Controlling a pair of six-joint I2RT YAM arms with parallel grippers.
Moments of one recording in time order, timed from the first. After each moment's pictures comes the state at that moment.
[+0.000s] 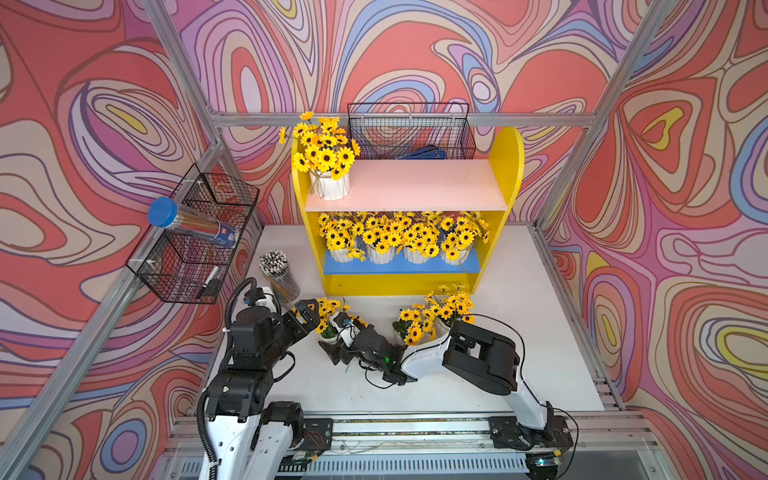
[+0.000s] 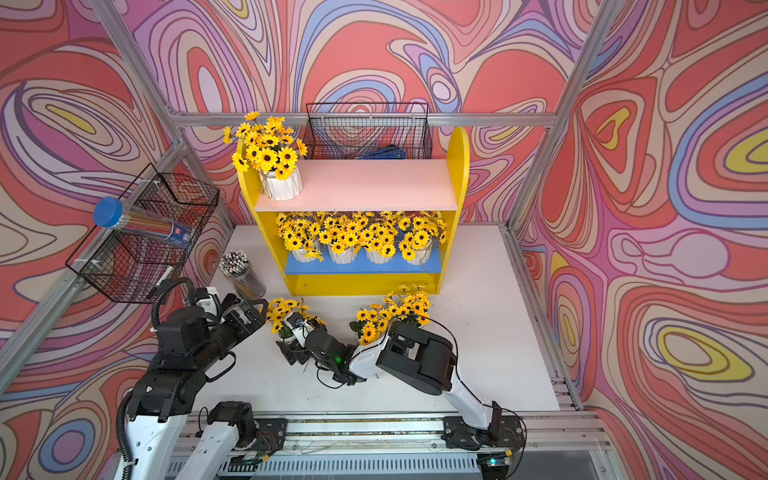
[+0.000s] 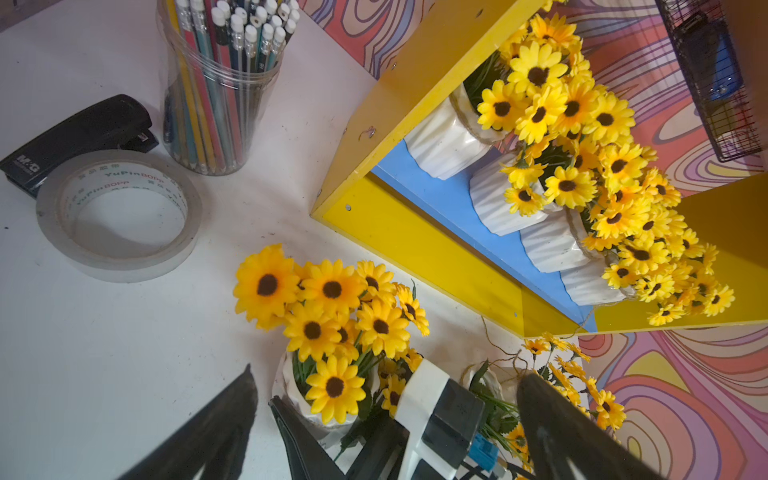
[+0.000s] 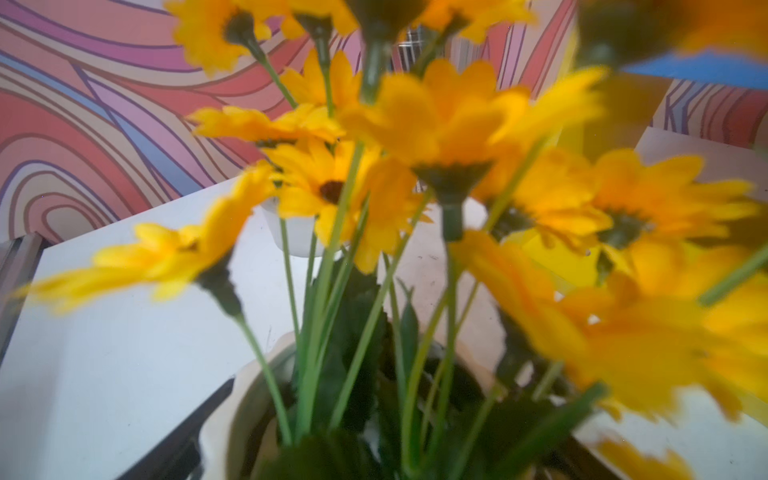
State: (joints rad) left arm -0.04 0.54 0.79 -0.77 0.14 -0.71; right arm 1.17 2.22 1.17 0.82 0.21 0.12
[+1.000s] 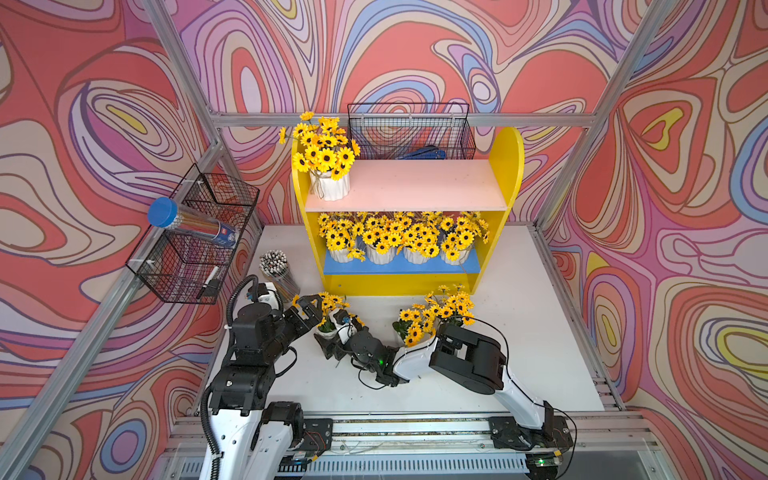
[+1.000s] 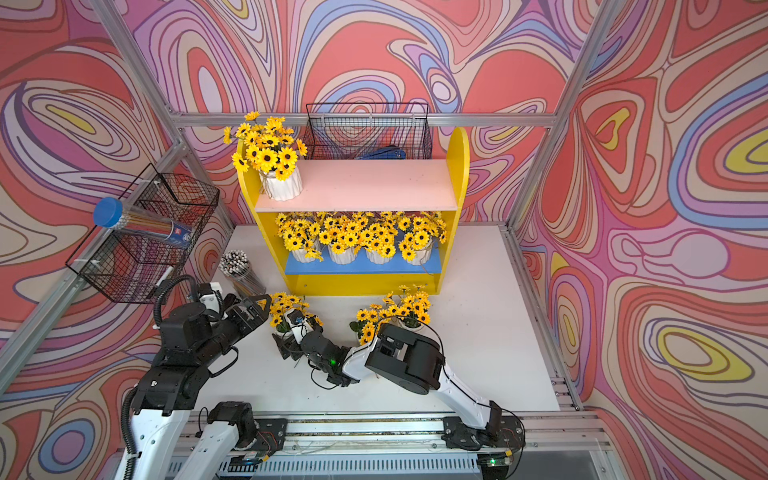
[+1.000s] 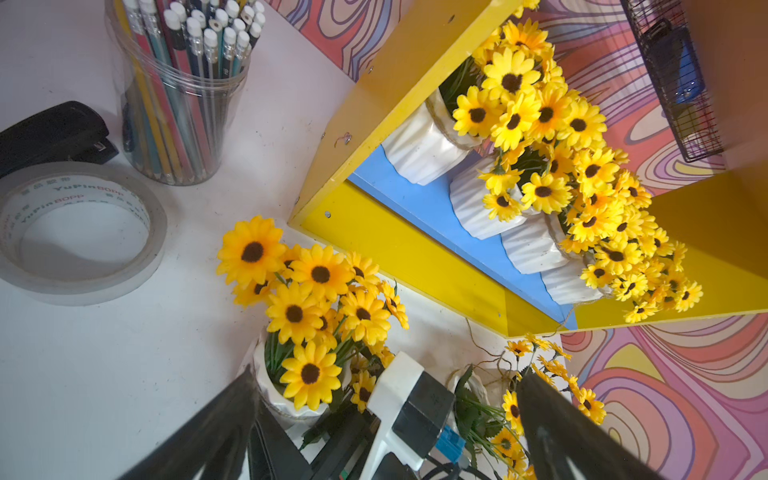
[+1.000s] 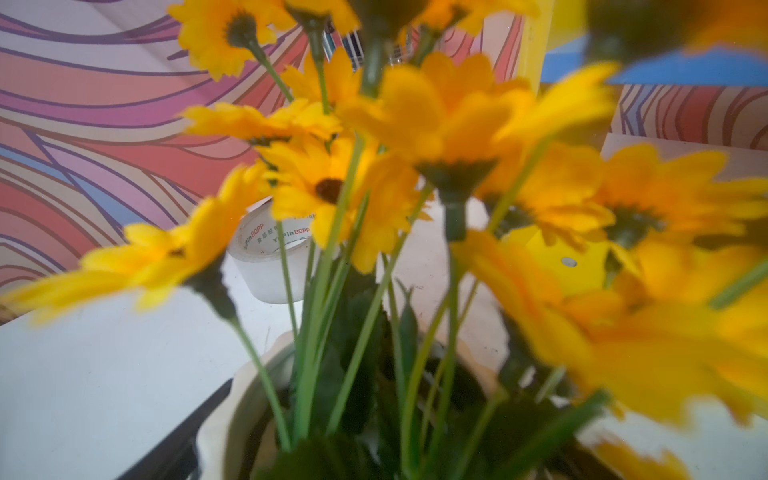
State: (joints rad) left arm -0.04 0.55 0.77 -0.70 0.18 -0.72; right arm 1.18 2.31 1.24 0.87 0.31 0.20
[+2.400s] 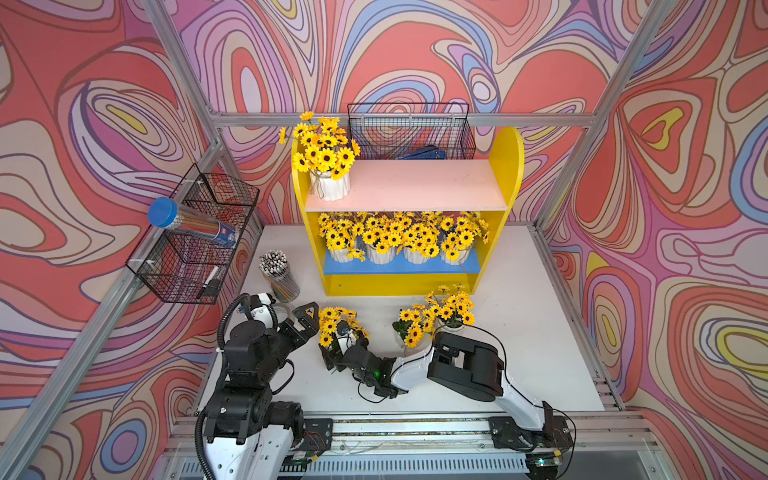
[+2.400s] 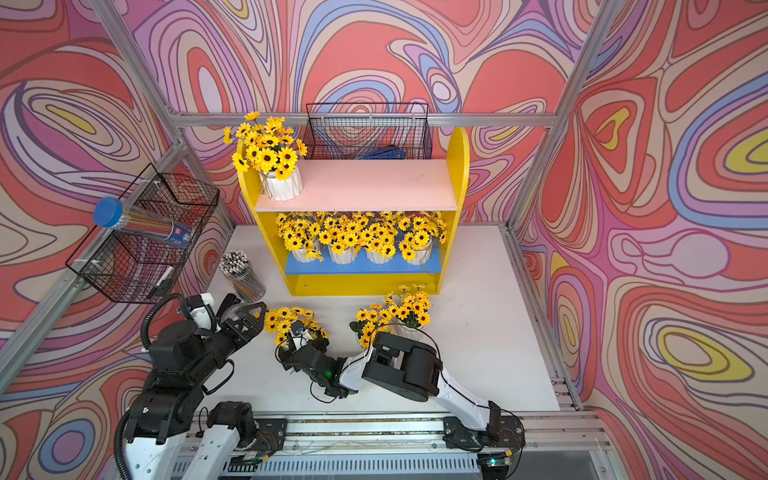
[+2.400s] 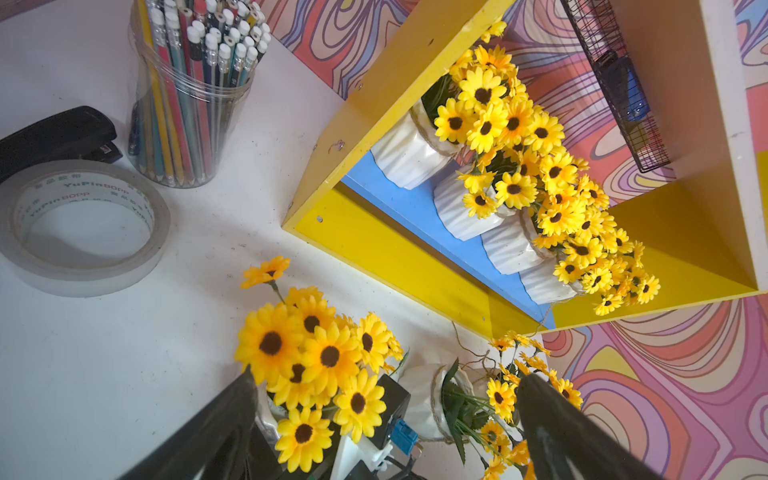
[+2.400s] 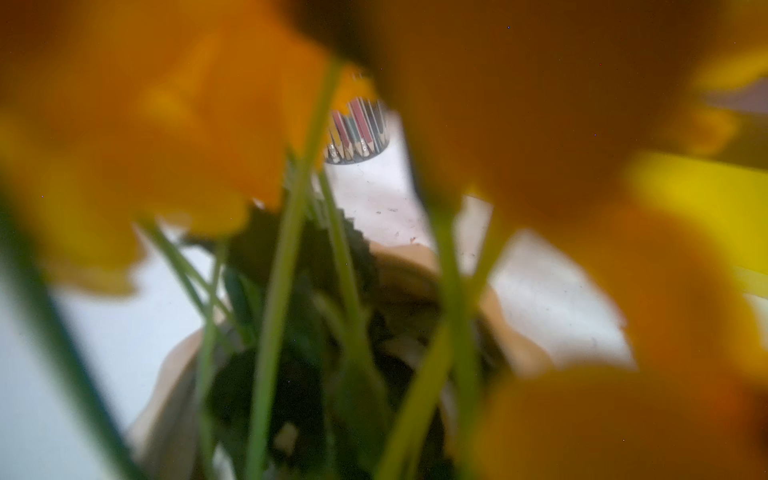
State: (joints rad) left arm -0.04 0.41 0.74 -0.74 0.18 -0.74; right arm 1.25 2.29 1.19 0.73 0.49 0.28
